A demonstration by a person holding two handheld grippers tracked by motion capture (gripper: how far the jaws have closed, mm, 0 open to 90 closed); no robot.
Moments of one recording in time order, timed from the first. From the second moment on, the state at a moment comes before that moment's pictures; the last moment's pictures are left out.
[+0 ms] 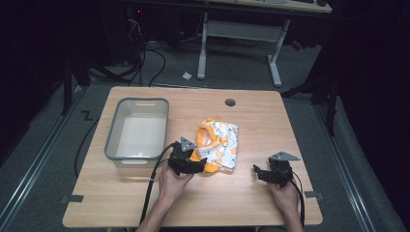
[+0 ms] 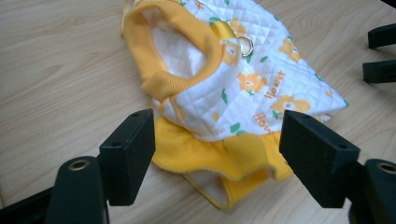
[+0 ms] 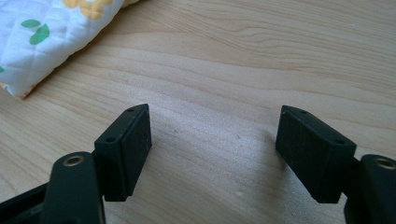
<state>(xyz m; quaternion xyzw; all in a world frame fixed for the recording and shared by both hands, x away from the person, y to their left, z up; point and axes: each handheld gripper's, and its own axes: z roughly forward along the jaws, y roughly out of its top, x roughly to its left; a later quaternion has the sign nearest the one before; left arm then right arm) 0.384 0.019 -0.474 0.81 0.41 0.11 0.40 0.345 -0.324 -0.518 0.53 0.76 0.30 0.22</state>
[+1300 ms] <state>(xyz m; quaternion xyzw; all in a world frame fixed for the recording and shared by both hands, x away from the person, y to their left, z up) 0.438 -0.015 -0.496 0.81 0.43 0.12 0.38 0.345 -0.324 -0.518 0.53 0.76 0.30 0.22</state>
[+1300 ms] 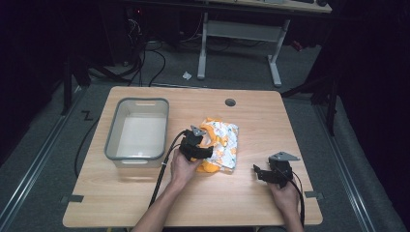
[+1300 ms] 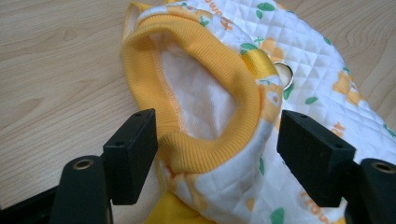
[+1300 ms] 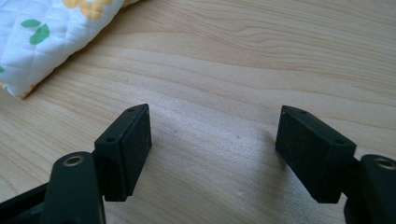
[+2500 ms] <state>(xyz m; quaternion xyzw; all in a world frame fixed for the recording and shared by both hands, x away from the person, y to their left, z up) 0.443 -0.028 -0.514 0.84 0.41 0.13 0.33 0.344 -0.324 -0.518 0.53 0.76 0.30 0.22</state>
